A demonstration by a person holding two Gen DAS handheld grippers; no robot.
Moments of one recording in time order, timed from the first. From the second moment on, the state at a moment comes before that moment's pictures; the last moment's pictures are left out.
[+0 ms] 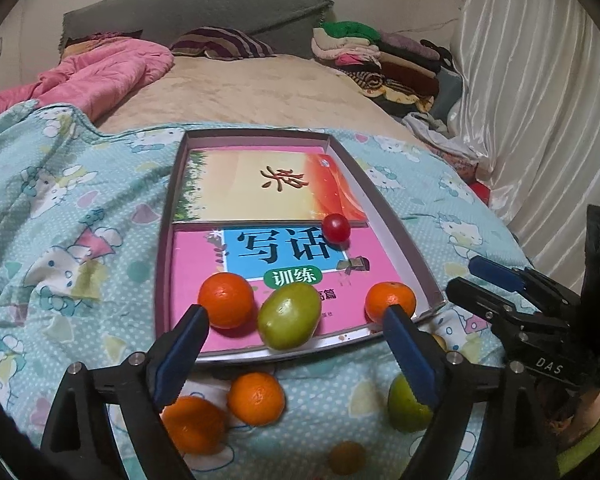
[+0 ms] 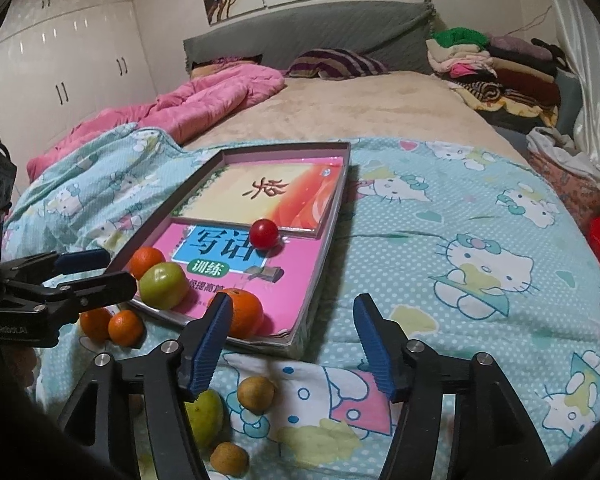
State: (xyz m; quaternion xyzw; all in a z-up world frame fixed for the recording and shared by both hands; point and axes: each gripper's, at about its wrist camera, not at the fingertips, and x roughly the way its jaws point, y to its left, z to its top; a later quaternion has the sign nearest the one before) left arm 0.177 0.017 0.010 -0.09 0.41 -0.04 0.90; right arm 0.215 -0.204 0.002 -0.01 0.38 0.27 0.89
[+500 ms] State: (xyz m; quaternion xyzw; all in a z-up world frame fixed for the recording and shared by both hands) left arm 0.146 0.018 0.017 -0.11 0.41 -0.03 0.91; right arm 0.190 -0.217 0.016 -0.01 0.35 0.28 0.89
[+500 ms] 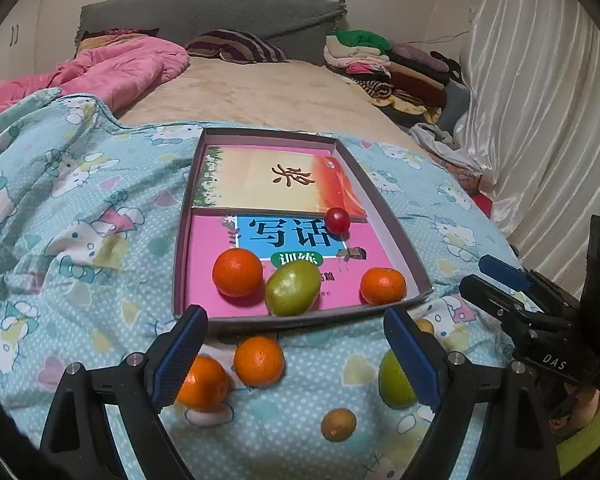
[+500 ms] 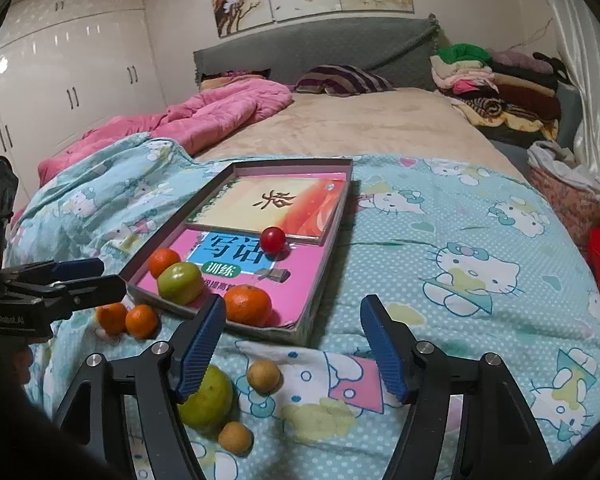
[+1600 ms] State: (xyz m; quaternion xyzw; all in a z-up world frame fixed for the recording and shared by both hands) left arm 0.107 0.002 0.007 -0.09 0.42 -0.03 0.90; right arm 0.125 -0.228 0.009 -0.04 0.34 0.28 0.90
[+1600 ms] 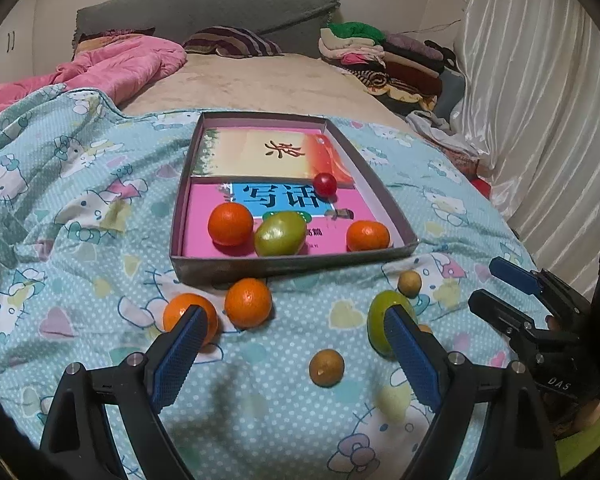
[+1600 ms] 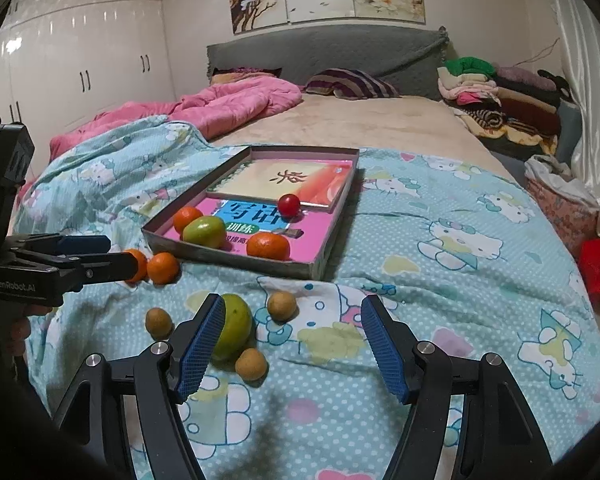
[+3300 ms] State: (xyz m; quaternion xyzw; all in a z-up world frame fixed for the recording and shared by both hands) left arm 0.100 -0.022 -0.038 -0.07 0.46 -0.07 0.88; right arm 0.120 -0.186 -0.048 -0.15 0.40 0.31 0.85
